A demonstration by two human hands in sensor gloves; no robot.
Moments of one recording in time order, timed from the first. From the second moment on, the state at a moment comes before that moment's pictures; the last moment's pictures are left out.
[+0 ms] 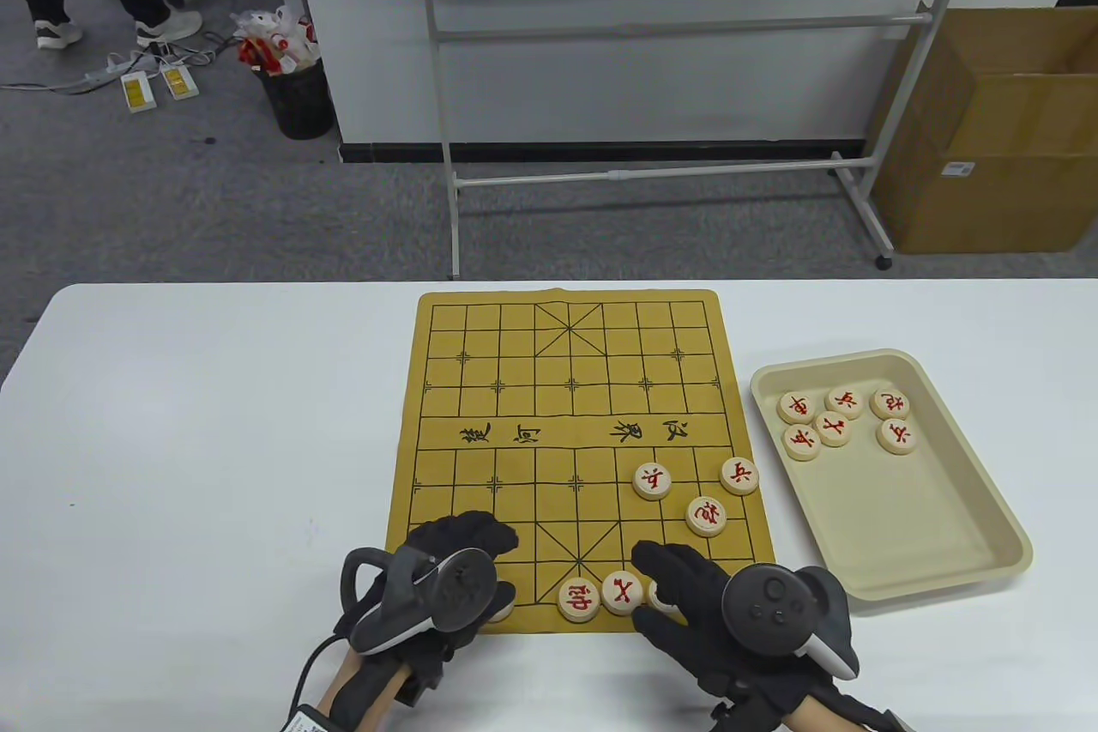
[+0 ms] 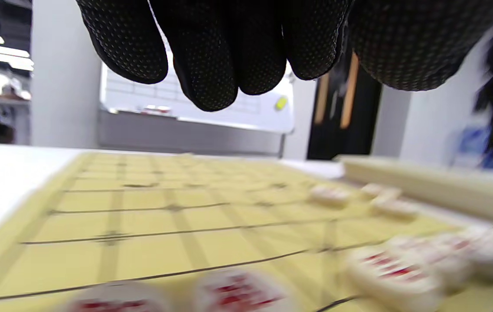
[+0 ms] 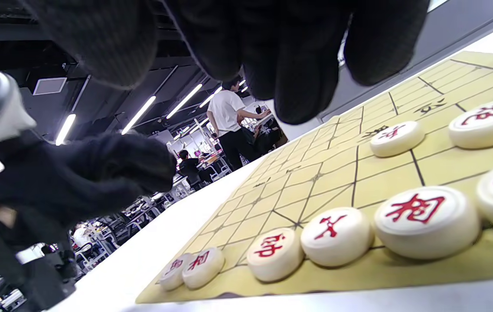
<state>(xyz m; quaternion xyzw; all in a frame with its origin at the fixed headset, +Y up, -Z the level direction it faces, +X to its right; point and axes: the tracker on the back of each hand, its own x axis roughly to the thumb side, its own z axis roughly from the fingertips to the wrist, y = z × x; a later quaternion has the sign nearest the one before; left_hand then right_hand) -0.135 -0.687 -0.293 0.06 -0.21 0.09 0.97 0.150 -0.691 -0.270 0.22 0.01 0.92 0.31</state>
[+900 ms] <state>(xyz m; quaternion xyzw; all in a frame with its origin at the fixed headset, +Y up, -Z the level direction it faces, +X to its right) -0.109 -0.699 -0.273 0.06 -0.27 0.19 0.94 0.231 -0.633 -0.354 0.08 -0.14 0.98 0.11</state>
